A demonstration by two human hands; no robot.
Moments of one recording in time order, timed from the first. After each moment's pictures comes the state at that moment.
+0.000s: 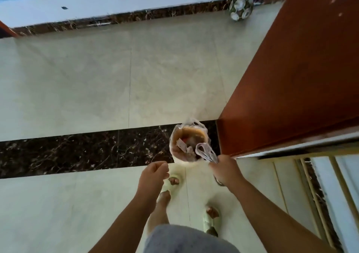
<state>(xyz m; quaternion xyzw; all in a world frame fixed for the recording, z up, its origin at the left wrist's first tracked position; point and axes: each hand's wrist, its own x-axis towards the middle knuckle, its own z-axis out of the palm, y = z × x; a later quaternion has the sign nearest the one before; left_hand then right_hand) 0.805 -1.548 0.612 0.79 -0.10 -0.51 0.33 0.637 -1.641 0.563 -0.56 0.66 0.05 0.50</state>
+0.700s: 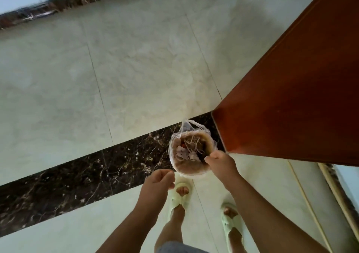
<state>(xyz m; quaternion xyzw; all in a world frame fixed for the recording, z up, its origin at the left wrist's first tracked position) 0.908 -1.656 0.521 0.76 -0.17 -0.60 0.20 0.733 -1.714 0.440 -0.37 0.75 -0.02 0.54</state>
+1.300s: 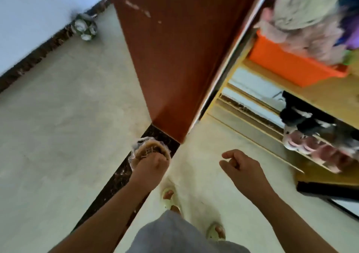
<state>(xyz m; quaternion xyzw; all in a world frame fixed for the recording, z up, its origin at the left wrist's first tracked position) 0.827 -1.667 0.634 0.53 -0.70 -0.48 -0.05 0.626 -1.538 0.690 -0.34 0.85 -0.19 0.35</state>
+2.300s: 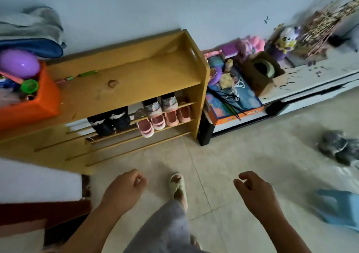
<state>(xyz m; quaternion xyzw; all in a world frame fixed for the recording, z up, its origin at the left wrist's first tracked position) 0.440 -1.280 0.676 0.15 -0.93 -0.24 -0.22 0.426 -0.967 0.682 0.17 0.91 -0.34 0.19</state>
